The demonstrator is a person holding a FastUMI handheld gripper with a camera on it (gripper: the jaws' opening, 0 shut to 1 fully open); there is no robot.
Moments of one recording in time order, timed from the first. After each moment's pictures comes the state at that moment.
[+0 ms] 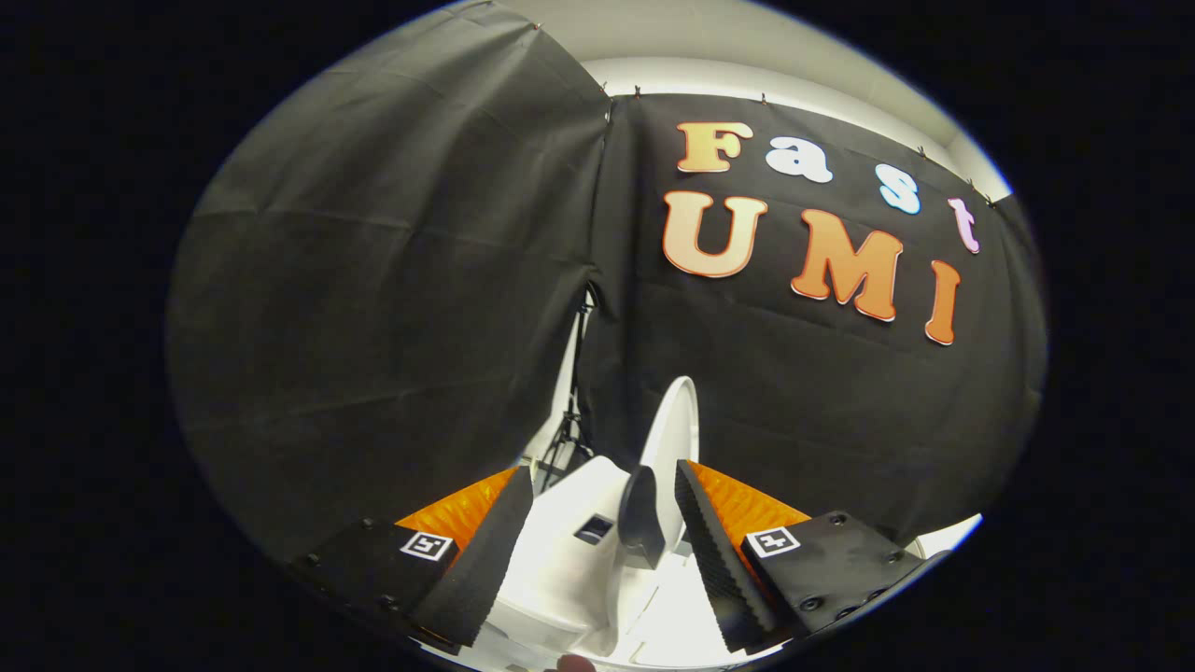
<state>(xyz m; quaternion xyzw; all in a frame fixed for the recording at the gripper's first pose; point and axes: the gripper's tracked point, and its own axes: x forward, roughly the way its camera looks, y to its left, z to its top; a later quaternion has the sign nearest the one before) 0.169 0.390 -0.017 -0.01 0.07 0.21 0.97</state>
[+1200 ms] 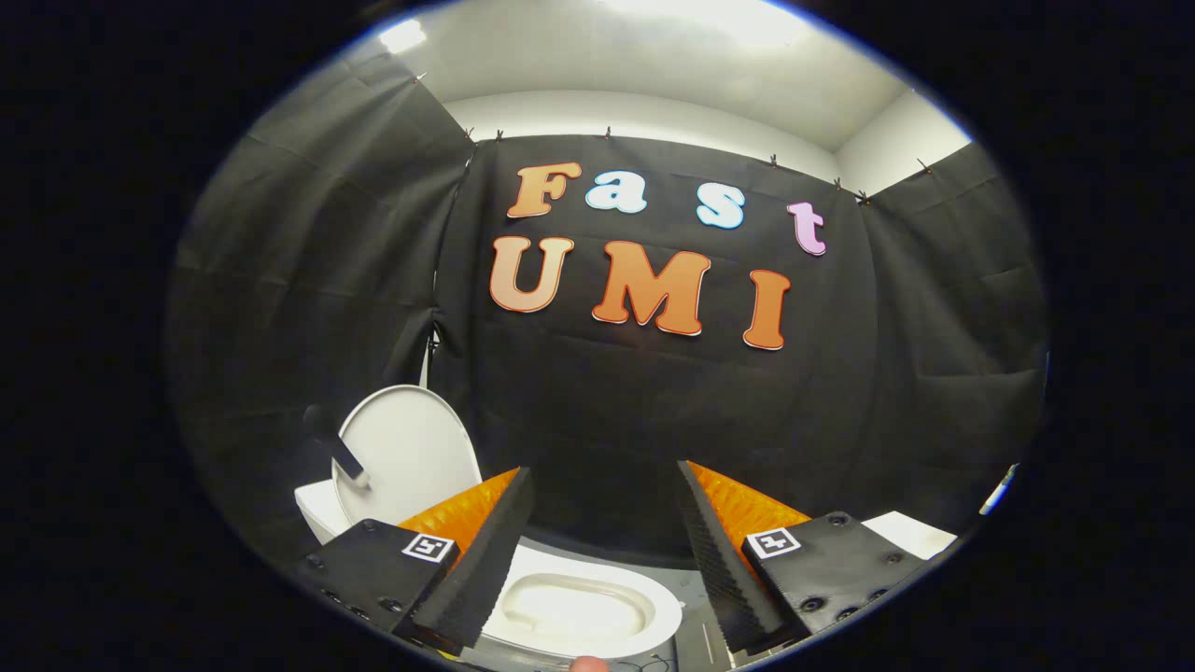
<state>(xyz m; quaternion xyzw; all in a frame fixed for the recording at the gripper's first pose) 0.095 -0.001 0.001 -0.01 0.03 0.03 1.00</state>
